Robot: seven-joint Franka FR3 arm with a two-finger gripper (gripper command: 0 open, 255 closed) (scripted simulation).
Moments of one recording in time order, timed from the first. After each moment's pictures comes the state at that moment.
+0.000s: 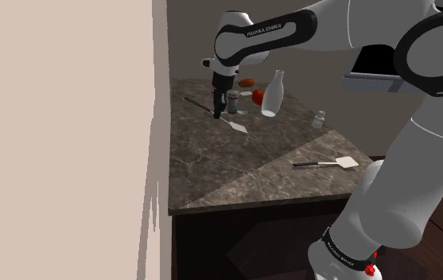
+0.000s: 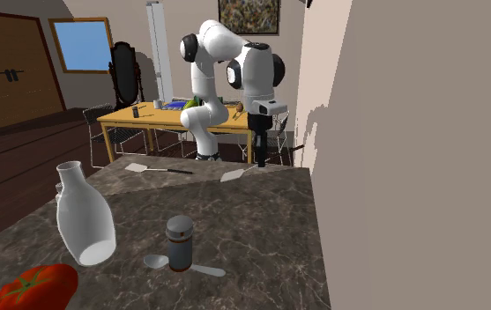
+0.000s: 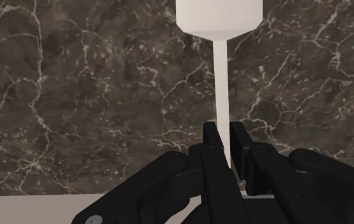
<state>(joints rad) 0.19 0.01 -0.15 -1.96 0.06 2.00 -0.97</state>
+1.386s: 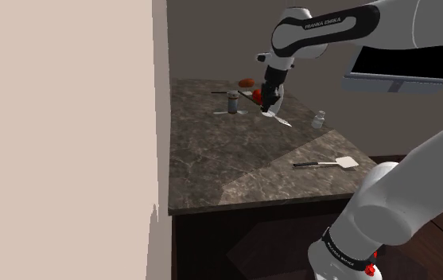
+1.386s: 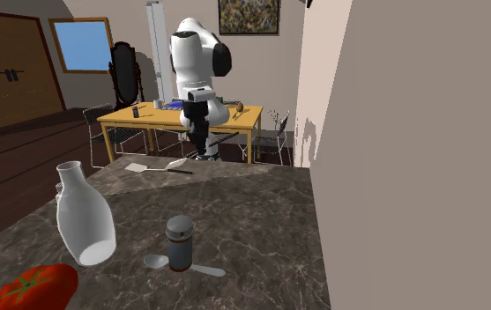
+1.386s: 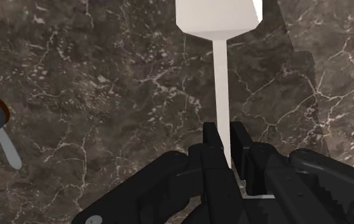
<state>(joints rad) 0.04 -0.27 -0.32 -2.17 -0.02 1.93 -1.24</state>
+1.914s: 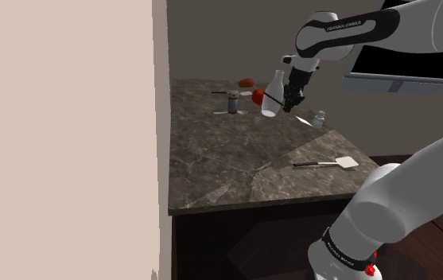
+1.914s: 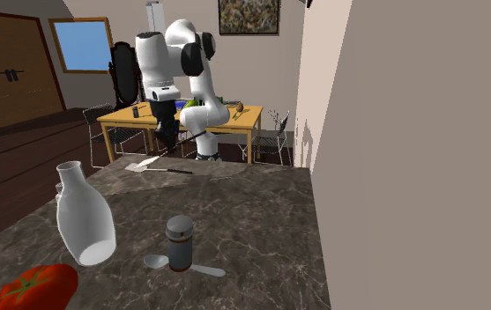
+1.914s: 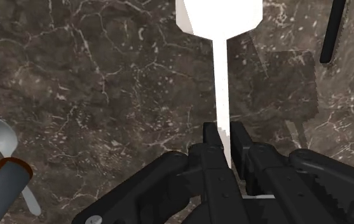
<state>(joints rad) -0.04 -0.33 -0.43 -2.20 -0.08 1.91 -1.41</state>
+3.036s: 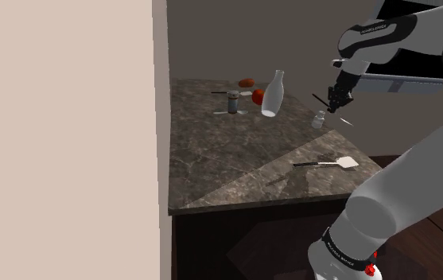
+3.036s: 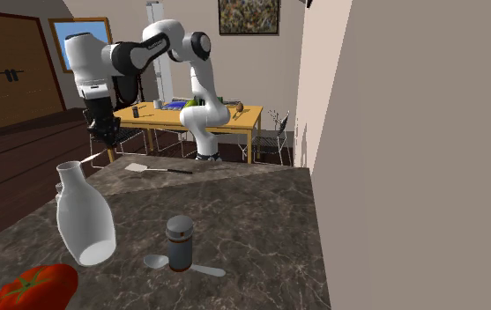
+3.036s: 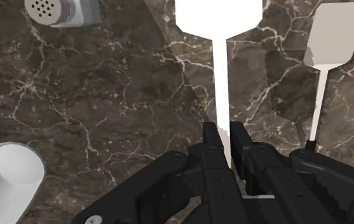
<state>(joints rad) -0.18 -0.23 -0.75 -2.06 -0.09 1.87 -1.86</state>
